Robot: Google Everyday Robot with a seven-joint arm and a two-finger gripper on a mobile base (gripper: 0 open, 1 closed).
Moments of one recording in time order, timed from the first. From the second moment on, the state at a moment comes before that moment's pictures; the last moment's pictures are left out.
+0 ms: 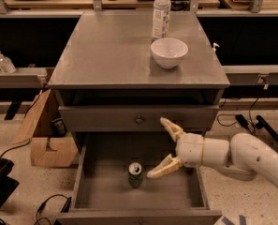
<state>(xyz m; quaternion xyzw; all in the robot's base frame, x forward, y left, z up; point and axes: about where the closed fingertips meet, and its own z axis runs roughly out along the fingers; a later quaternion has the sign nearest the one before) 0.498 -0.062 0.692 -0.50 0.59 0.32 0.54</state>
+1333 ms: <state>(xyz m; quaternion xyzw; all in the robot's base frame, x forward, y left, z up) 0.526 0.008 0.484 -0.53 0.61 0.33 0.48</state>
